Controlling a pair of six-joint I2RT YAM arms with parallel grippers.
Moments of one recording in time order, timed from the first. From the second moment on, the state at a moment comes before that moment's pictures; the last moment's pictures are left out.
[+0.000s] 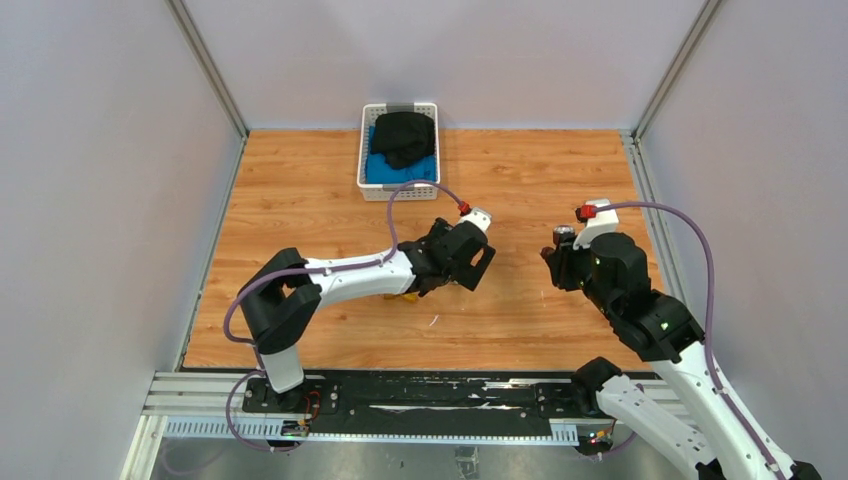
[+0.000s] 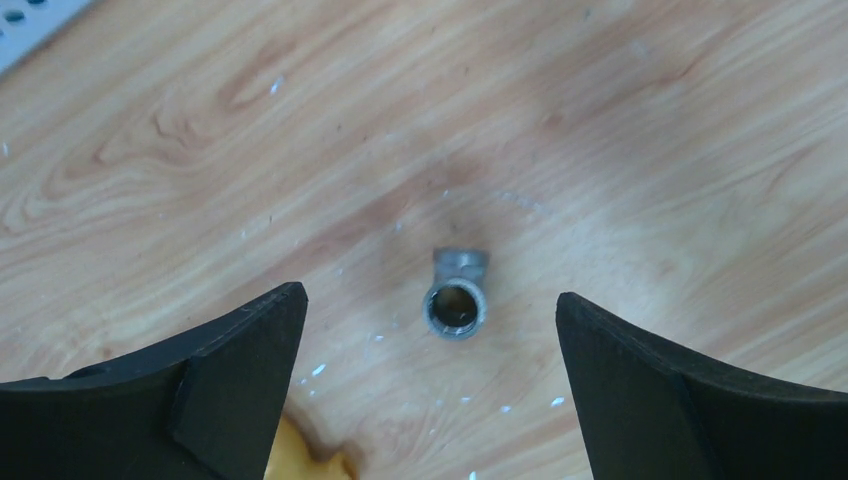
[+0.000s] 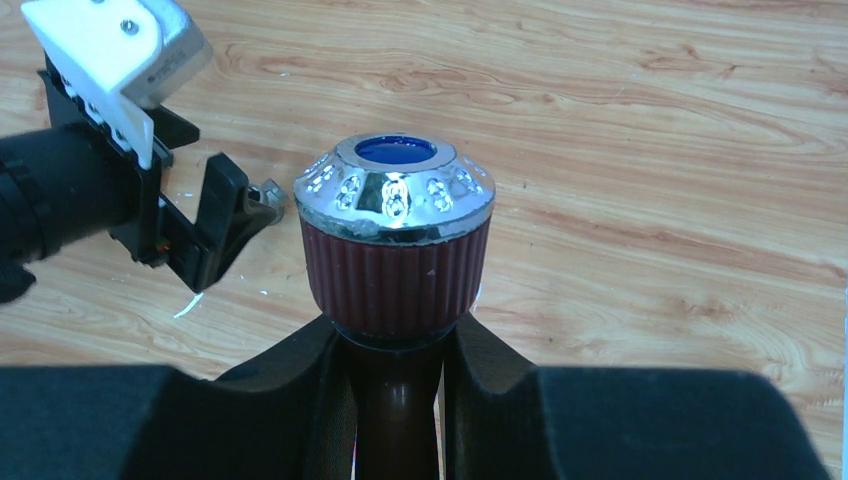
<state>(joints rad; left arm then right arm) -1.05 1.77 1.19 -0.17 -0.47 -0.28 0.55 0.64 0.90 -0.75 0.26 0.22</state>
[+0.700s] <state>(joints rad) -0.97 2.00 1.43 -0.53 -0.26 -0.25 0.55 0.60 0.89 -0.75 0.26 0.22</state>
